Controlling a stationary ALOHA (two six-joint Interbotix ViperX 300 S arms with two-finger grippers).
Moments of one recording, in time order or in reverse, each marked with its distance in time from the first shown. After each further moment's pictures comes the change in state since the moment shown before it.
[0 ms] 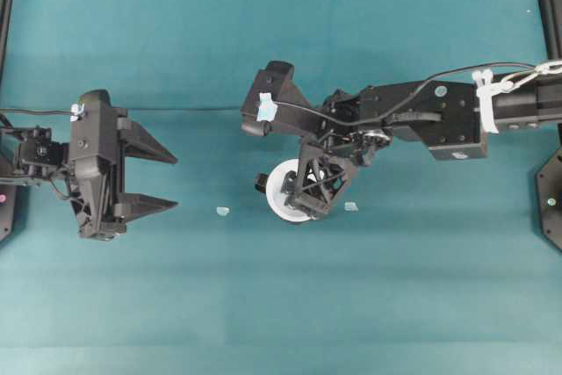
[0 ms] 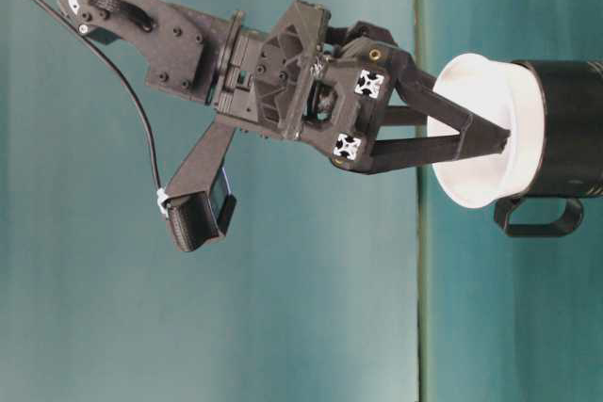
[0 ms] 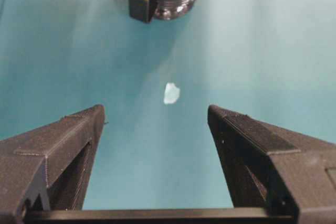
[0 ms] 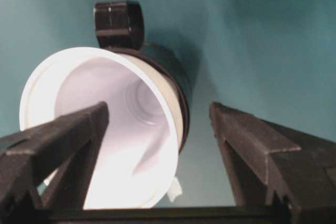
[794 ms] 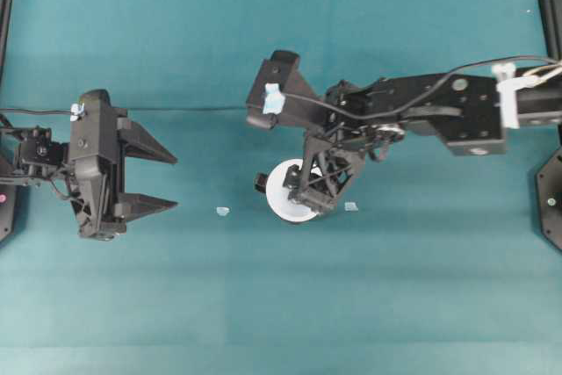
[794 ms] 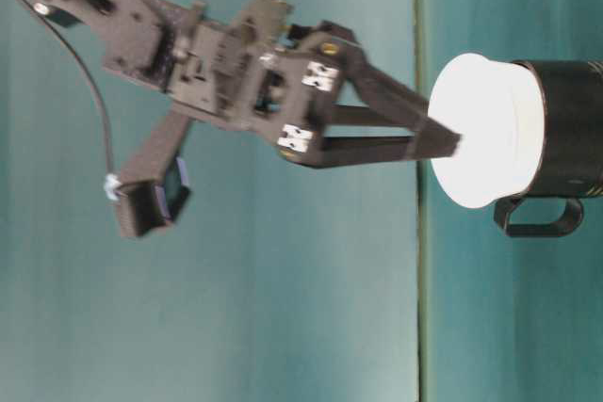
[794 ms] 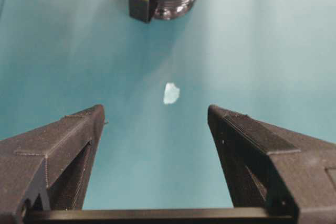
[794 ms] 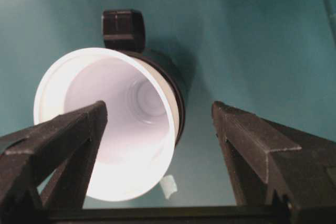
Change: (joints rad) left arm 0.000 0.000 0.002 0.000 0.000 -0.003; right arm 0.000 -0.075 0.009 -0.029 0.000 -0.002
